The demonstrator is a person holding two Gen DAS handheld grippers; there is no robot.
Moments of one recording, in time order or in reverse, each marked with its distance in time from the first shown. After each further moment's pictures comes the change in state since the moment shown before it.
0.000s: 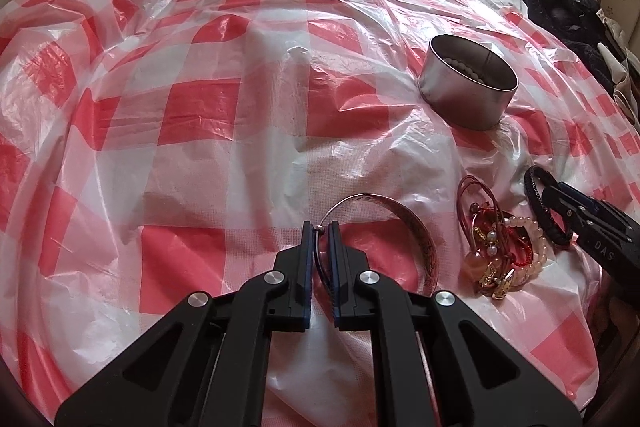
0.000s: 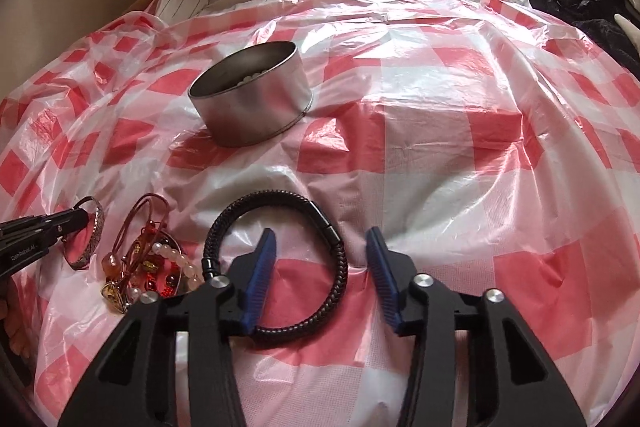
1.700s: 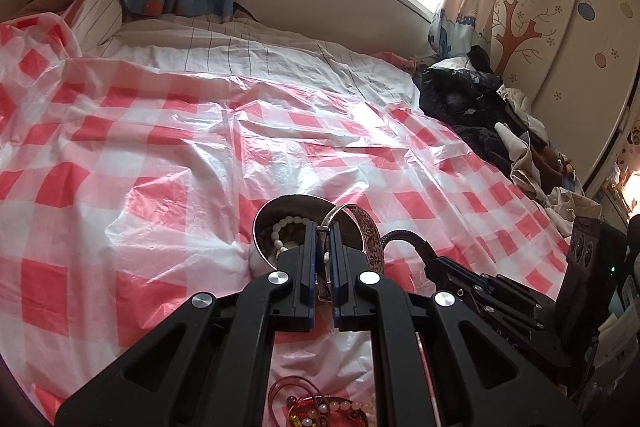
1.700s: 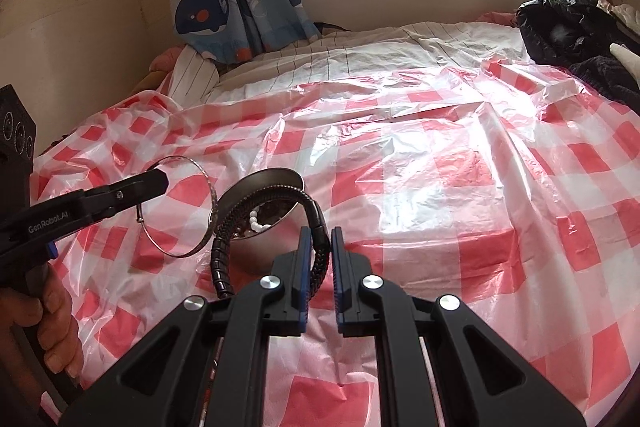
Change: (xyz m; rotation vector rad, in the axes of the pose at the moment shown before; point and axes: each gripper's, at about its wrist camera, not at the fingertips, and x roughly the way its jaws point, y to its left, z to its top) left arm -0.007 -0.074 0.100 0.006 -0.297 -0.423; right arm -0.027 -0.014 0.060 0.051 -0.240 0.066
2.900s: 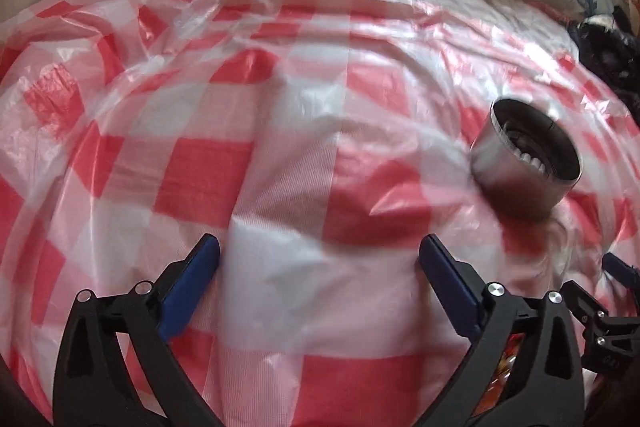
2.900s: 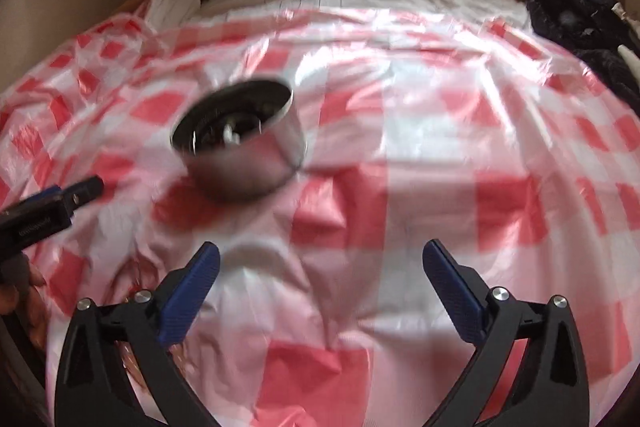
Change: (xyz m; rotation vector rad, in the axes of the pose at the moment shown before) left arm 0.004 0.081 -0.068 -0.079 0.220 0.606; right arm 0.052 0.011 -0.051 -0.123 0.334 -0.130
